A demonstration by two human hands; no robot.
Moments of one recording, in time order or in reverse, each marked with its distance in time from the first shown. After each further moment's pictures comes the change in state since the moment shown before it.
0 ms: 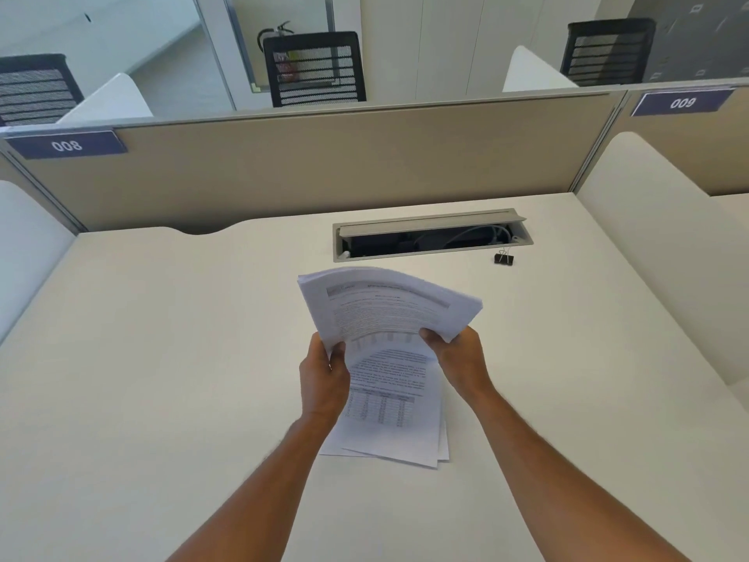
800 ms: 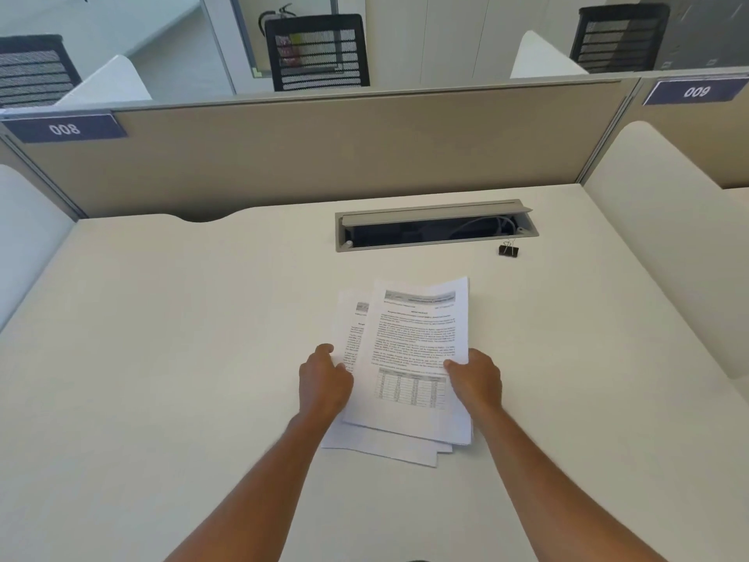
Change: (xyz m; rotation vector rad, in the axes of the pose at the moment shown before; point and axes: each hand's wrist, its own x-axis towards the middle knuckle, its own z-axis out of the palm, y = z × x) left_hand 0.006 -0.029 -0.004 0.464 -0.166 -0.278; right_hand -0.012 0.056 -0.009 -0.440 0.136 0.414
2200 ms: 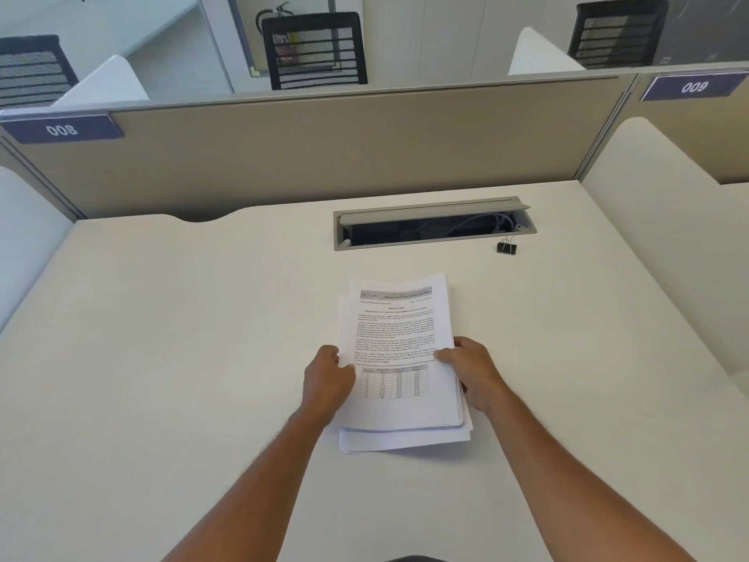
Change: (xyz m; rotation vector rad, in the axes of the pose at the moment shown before) left_hand -0.006 0.010 -0.002 -0.136 -0.102 -0.092; right_hand -0.001 -0.021 -0.017 0.472 -0.309 0.134
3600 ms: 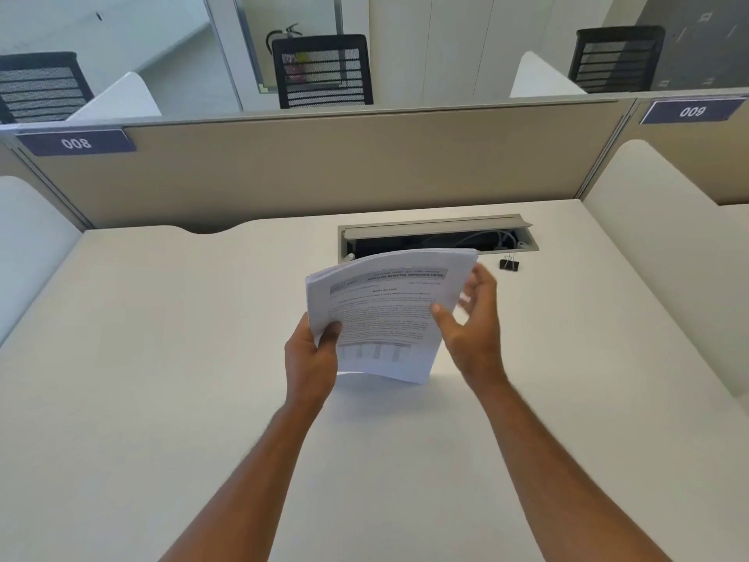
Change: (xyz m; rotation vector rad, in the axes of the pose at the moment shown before) left_hand -0.021 0.052 -0.040 -0.360 0.269 0.456; right_hand -0.058 -0.081 0.021 -0.059 0.123 -0.885
